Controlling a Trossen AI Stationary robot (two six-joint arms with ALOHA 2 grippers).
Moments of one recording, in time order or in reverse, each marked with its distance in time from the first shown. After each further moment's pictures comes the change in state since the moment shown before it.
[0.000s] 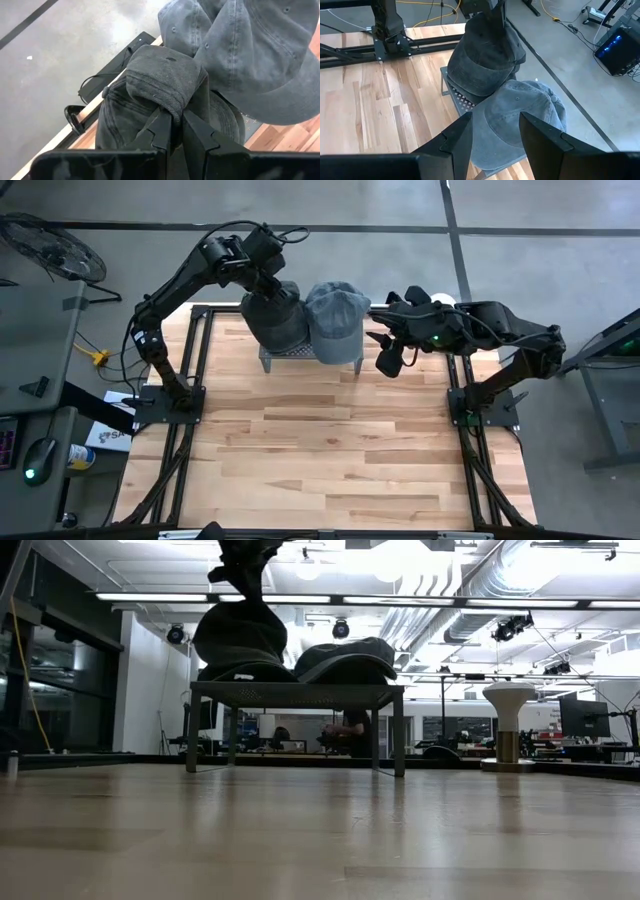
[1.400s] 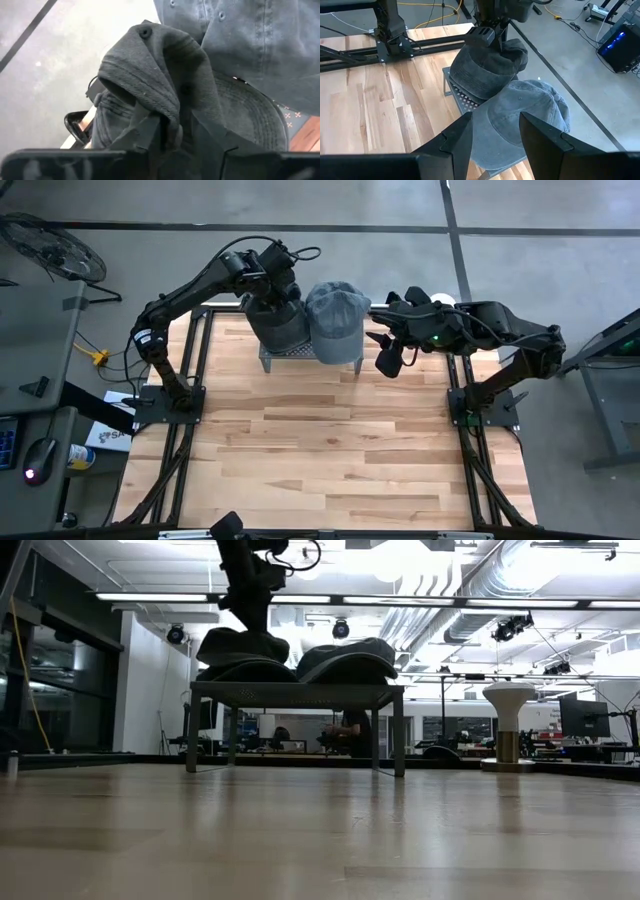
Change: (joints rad) left arm 0.000 -0.001 -0.235 0.168 -0.028 0.131; right arm 0.000 0.001 0.000 0.002 -0.006 0.021
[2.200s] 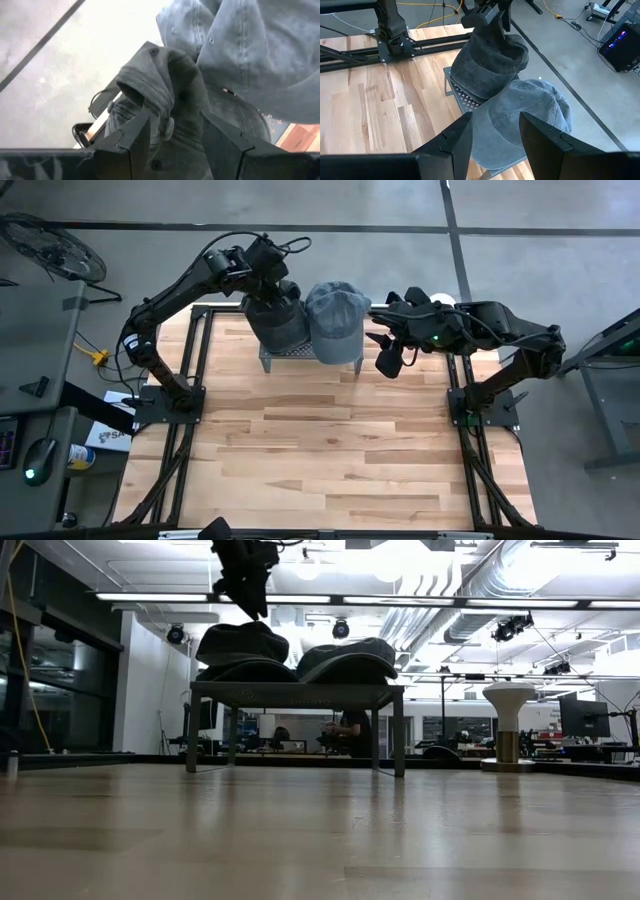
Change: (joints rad) left arm -0.002 -0.080 0.001 0.033 -0.002 0.003; right arm 0.000 0.000 0.000 -0.001 -0.007 0.006
